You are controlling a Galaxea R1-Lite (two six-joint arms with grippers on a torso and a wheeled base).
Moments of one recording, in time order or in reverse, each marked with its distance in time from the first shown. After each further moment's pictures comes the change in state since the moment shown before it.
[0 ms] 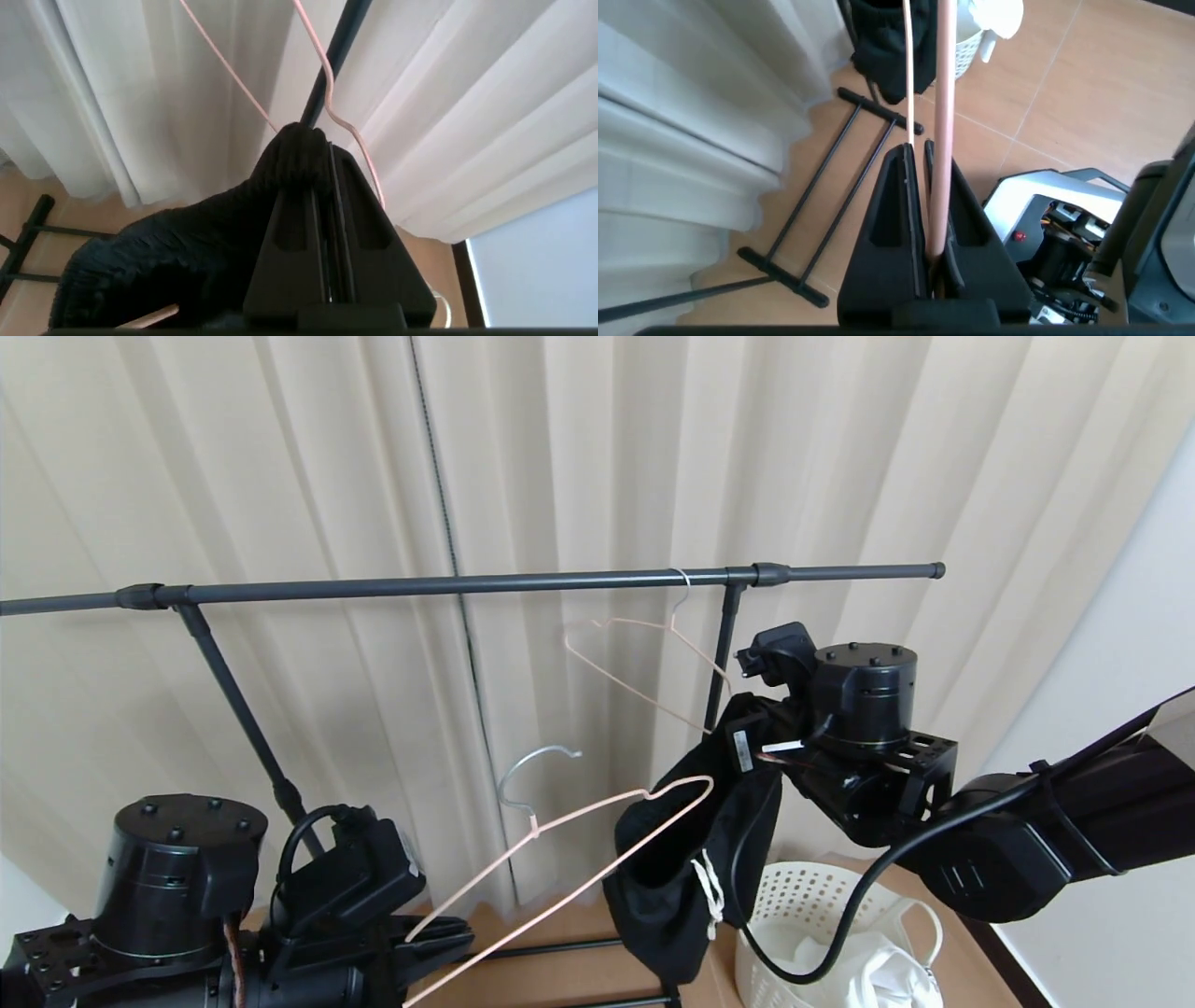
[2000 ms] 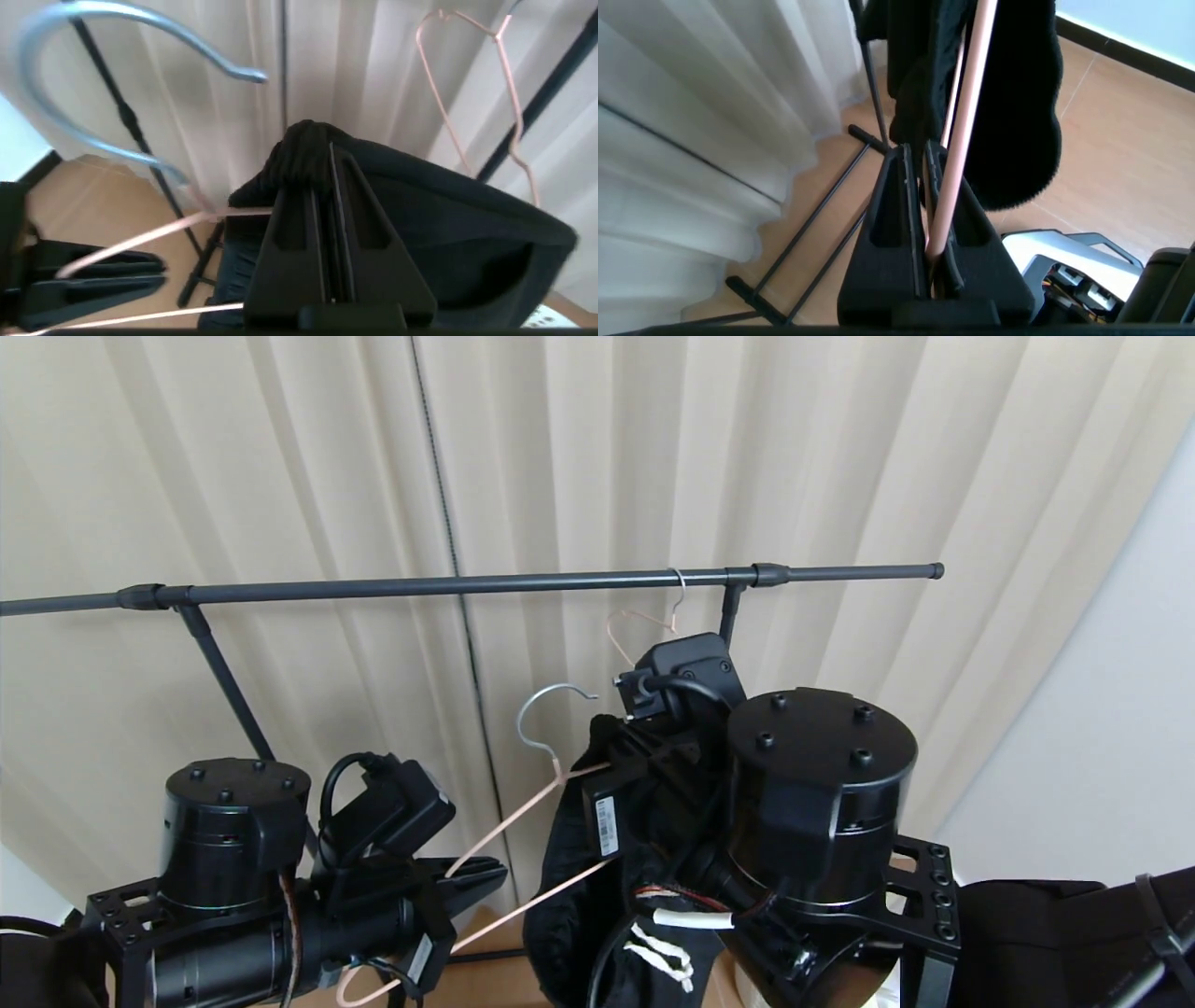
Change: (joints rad) left arm -0.014 0.119 -0.053 -0.200 0.047 -0.126; right arm 0.474 -0.085 -0.039 0.000 -0.153 0.196
